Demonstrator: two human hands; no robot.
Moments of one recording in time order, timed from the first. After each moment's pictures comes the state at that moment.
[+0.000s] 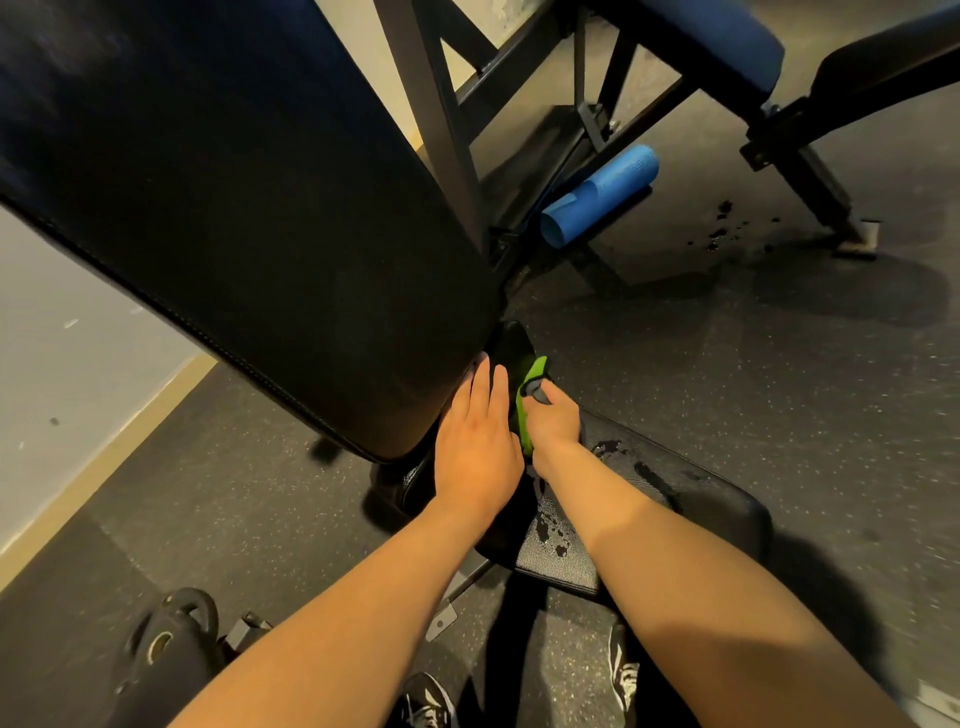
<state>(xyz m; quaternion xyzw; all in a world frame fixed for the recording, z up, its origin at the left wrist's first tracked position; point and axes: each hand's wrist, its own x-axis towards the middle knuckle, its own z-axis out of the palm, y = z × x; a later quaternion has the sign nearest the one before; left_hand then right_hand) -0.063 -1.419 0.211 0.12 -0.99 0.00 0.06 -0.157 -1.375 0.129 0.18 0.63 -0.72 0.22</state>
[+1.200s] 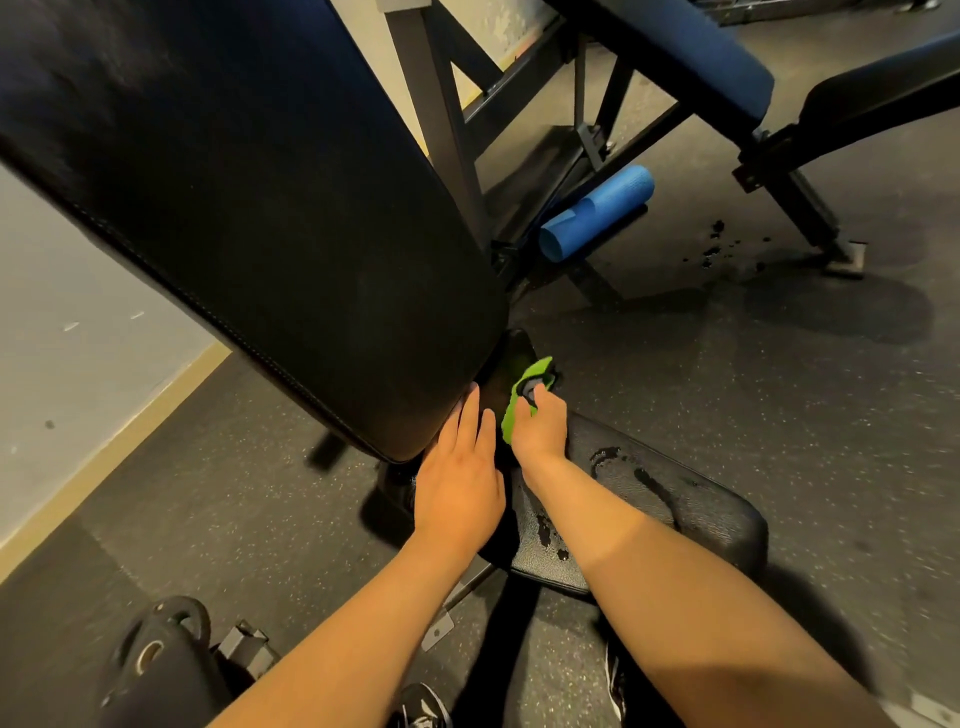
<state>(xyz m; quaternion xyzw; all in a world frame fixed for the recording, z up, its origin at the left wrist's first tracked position) -0.024 -1.429 0.218 0.11 -0.99 0.03 0.01 -0.144 -1.390 0.132 0.05 0.75 -0.64 0.14</state>
